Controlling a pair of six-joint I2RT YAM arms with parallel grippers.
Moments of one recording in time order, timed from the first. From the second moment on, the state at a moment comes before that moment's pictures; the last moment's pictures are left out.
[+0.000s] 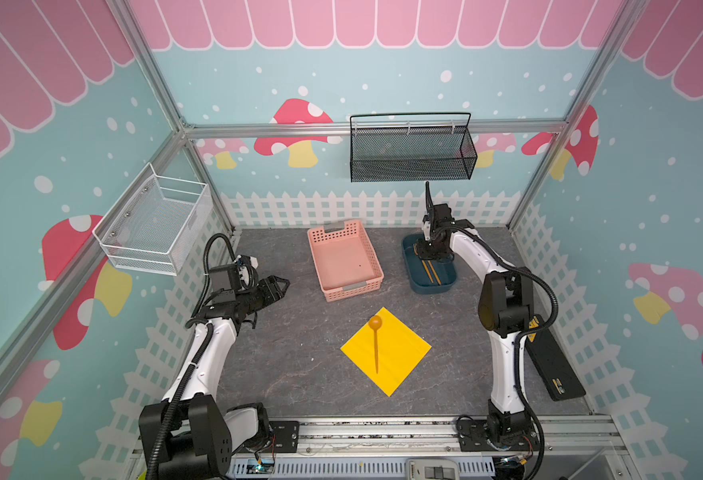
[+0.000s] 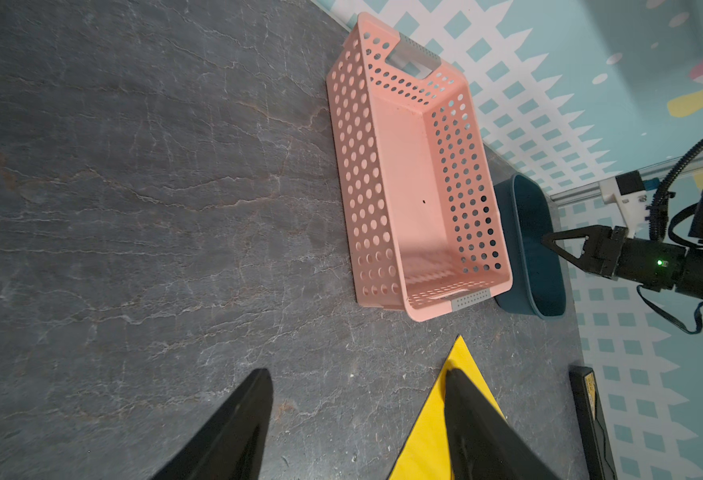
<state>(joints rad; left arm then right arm) 0.20 1.19 0.82 -0.37 0.53 -0.39 0.22 2.28 2.05 -0.87 -0.06 0.12</state>
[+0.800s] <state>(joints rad) 0.20 1.23 0.82 -0.39 0.51 -0.37 0.16 2.58 2.36 -0.92 -0.11 0.07</state>
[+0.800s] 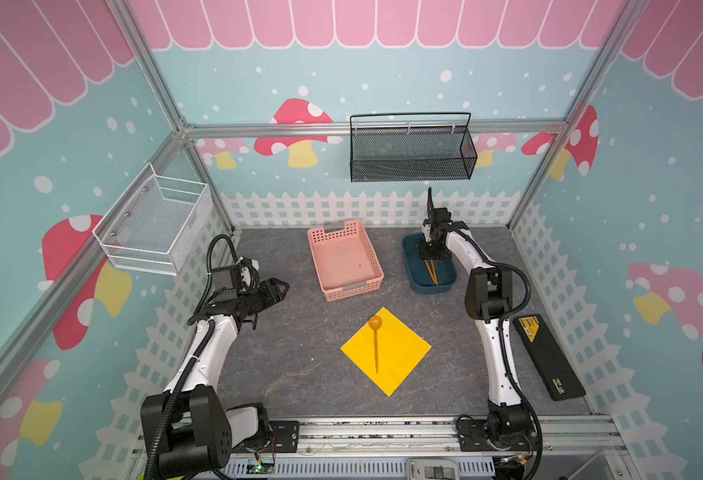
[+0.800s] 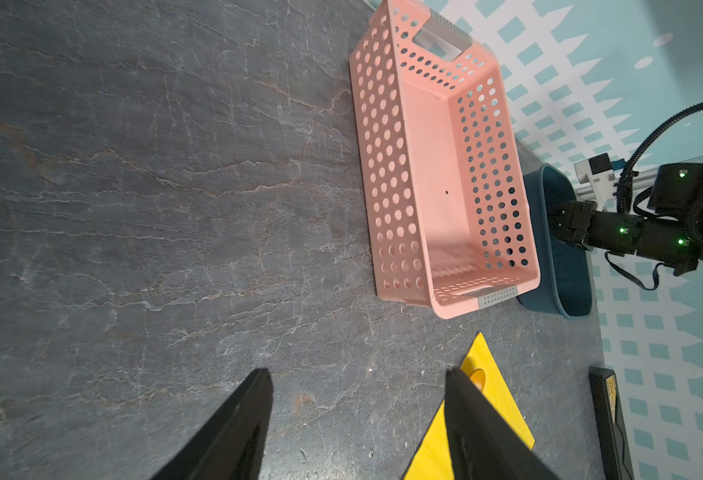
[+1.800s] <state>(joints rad) 0.20 1.20 0.82 -0.40 0.50 -0.37 0.16 2.58 2.35 -0.92 -0.15 0.10</state>
